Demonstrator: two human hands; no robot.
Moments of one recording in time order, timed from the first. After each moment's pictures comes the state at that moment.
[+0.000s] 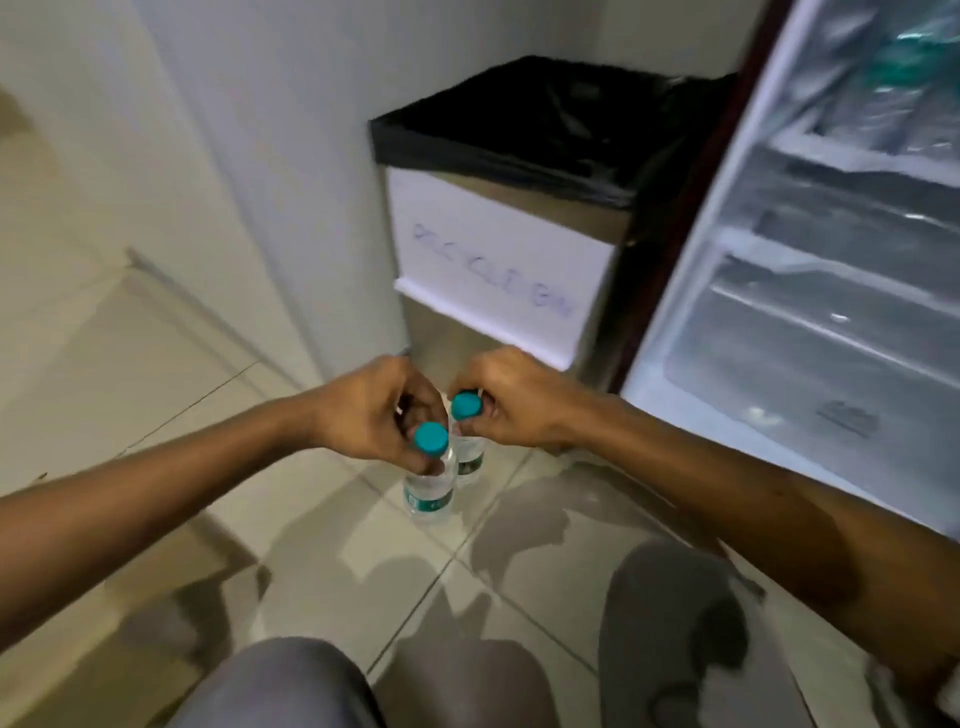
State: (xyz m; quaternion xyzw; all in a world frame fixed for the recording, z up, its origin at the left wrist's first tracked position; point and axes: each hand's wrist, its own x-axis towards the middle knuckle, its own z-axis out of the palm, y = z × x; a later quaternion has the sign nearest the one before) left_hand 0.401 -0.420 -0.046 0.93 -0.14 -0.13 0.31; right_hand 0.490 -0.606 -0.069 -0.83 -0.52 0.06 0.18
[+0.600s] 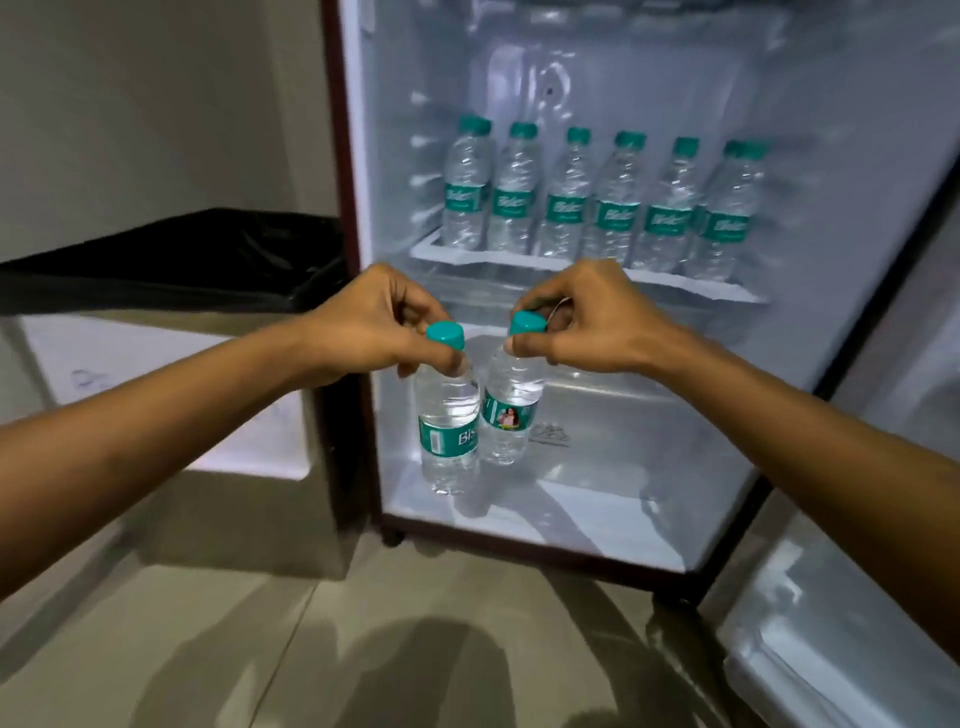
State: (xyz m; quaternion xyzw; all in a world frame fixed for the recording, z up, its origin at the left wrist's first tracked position) left_hand 0.502 -0.652 0.057 0.81 -0.32 -0.03 0.49; right_hand 0.471 -0.883 0.071 -0.94 -0.19 -0.17 0.23
